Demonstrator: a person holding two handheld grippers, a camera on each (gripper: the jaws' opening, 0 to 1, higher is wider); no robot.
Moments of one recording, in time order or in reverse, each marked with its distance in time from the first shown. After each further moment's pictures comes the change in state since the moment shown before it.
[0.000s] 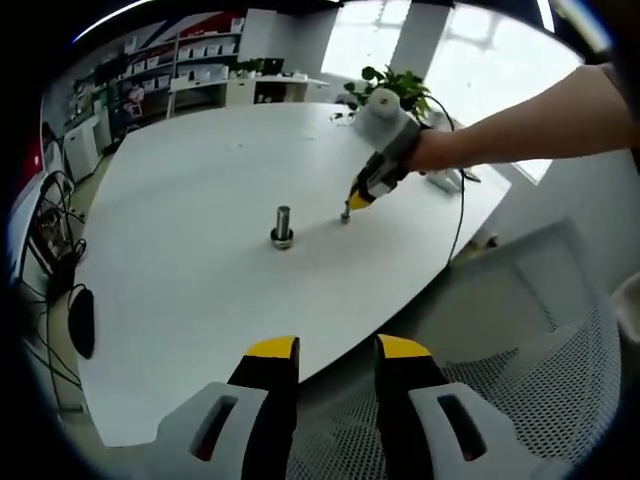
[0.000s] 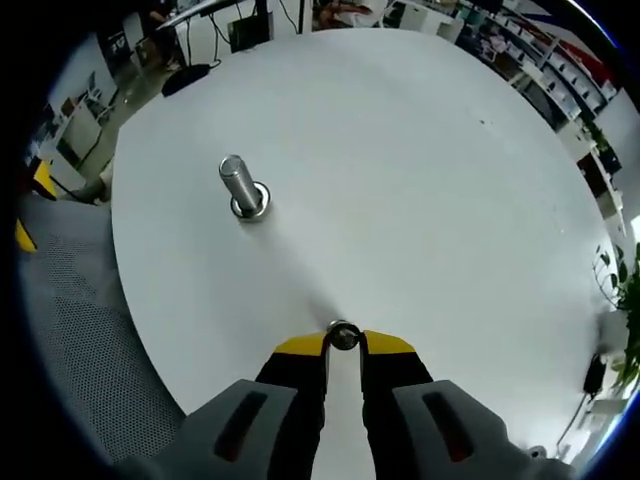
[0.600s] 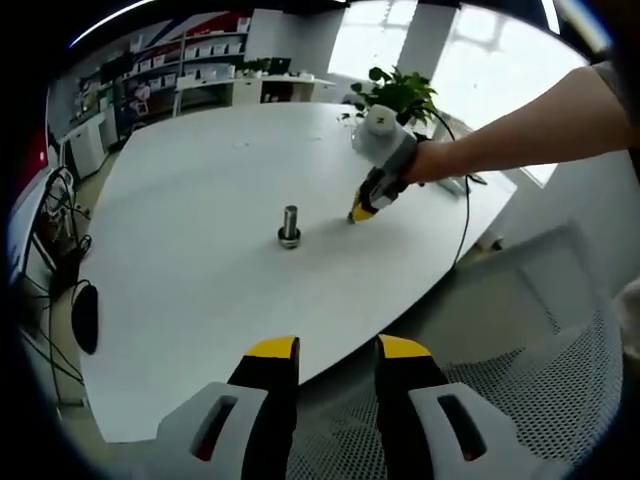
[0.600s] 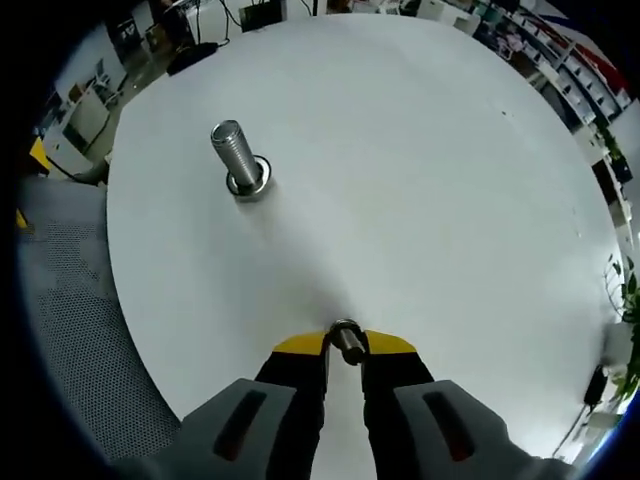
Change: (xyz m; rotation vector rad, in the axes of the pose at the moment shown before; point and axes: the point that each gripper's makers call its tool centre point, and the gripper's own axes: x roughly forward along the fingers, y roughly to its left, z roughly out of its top) left arm 0.000 0.004 0.000 -0.016 -0.003 0.022; right arm 0.018 0.005 -0.009 -0.034 0.033 0.032
